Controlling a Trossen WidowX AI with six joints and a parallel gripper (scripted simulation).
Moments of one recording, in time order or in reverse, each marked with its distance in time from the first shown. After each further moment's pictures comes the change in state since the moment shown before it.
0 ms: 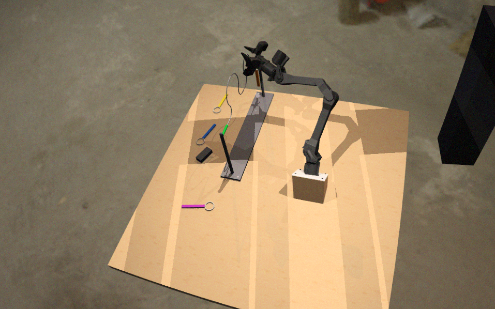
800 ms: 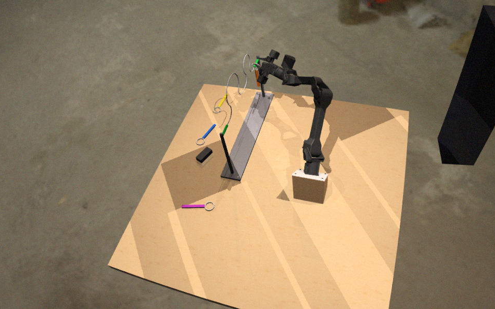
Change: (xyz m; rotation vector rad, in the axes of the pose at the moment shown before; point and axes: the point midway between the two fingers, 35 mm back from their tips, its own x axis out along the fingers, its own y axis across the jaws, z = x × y) arm -0.010 0.064 -0.165 0.238 0.092 0.172
